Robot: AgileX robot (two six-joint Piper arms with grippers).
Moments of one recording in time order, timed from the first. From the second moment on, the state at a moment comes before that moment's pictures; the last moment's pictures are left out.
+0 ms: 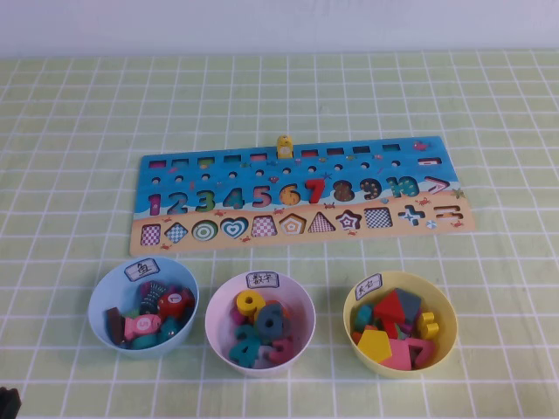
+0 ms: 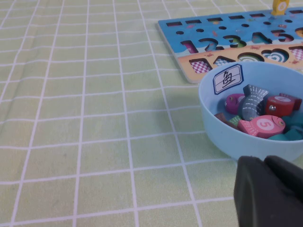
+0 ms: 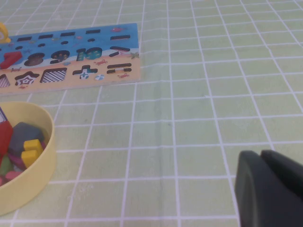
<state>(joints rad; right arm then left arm) 0.04 -0.01 0.03 0.07 0.37 0.08 -0.21 -0.01 0.03 0.10 0.37 -0.14</state>
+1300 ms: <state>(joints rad) 0.04 -0.01 0.03 0.07 0.37 0.08 -0.21 -0.01 0.03 0.10 0.37 -0.14</state>
